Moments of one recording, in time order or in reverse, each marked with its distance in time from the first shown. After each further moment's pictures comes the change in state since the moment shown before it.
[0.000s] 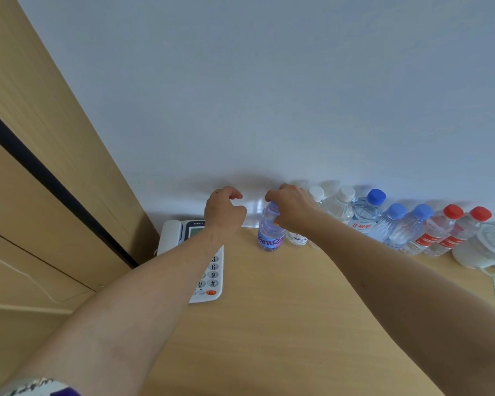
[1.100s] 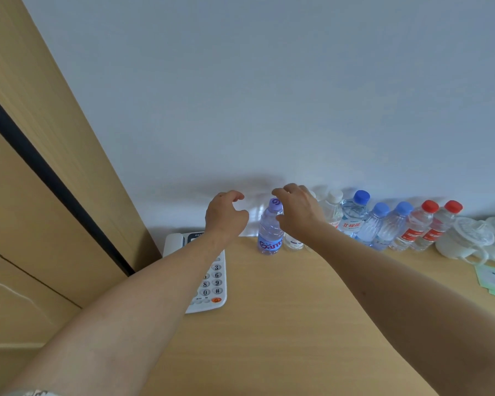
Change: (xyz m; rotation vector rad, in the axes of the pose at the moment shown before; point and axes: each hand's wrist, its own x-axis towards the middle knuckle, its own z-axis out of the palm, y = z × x) left_hand -0.016 0.018 -0.023 0.051 -0.062 0.129; right_hand -0.037 -0.012 -0.008 0.040 0.246 0.136
